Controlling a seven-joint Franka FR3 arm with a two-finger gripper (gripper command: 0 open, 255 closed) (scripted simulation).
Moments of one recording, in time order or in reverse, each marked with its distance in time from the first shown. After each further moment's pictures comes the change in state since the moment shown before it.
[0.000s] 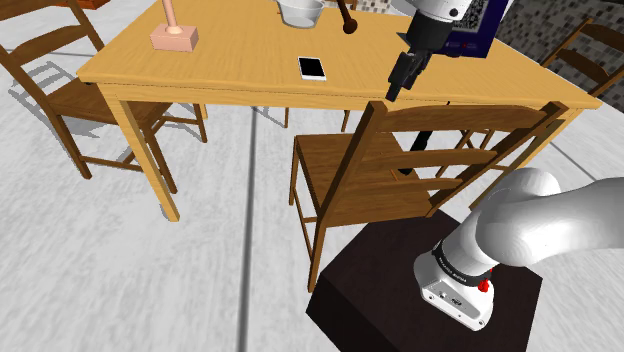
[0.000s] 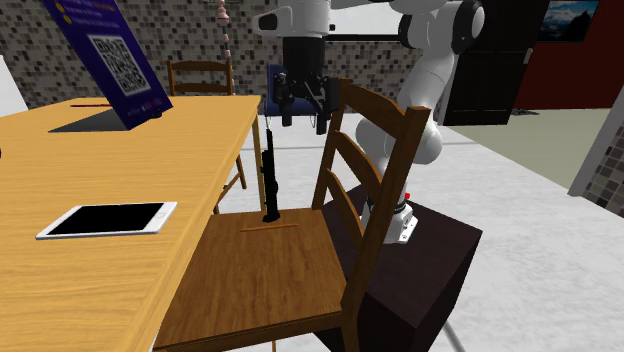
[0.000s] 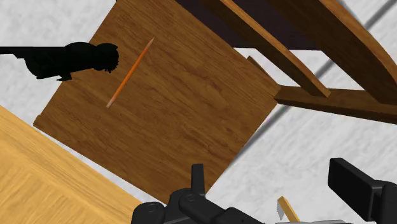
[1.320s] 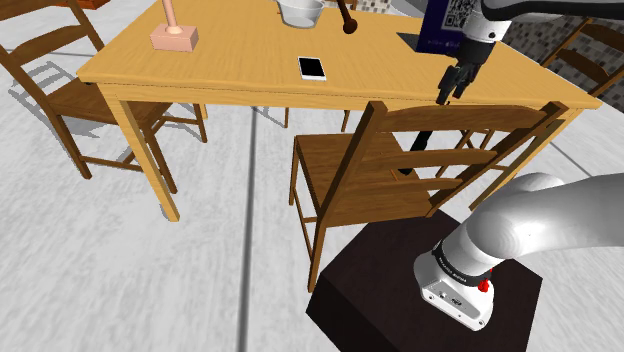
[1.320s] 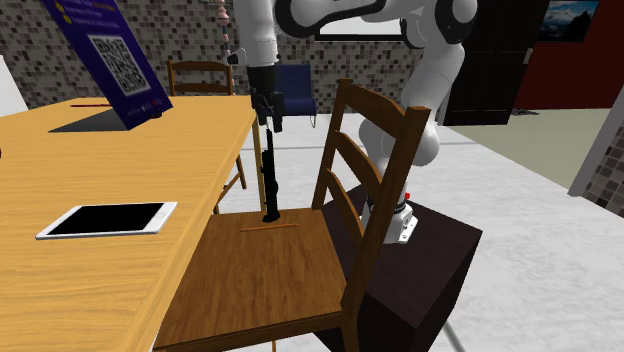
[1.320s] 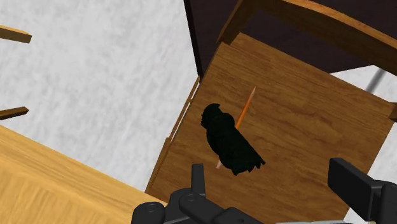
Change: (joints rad) arm -0.212 0.105 -0.326 -0.003 -0.218 0.020 -0.208
